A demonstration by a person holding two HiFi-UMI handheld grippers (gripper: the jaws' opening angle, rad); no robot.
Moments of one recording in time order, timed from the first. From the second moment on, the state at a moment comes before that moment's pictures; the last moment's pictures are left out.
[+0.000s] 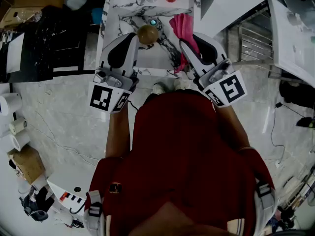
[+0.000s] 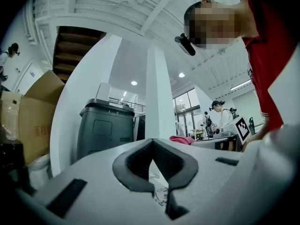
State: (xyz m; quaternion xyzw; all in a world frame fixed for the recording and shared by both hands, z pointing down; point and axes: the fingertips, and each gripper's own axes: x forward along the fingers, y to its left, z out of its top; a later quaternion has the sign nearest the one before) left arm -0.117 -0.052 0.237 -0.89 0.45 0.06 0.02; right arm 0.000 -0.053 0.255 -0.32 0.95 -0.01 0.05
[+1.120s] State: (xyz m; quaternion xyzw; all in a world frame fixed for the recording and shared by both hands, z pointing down) left arm -0.130 -0.052 0.241 -0.89 0.46 0.07 0.01; right arm -0.006 -0.056 0.254 -0.33 0.94 0.00 0.04
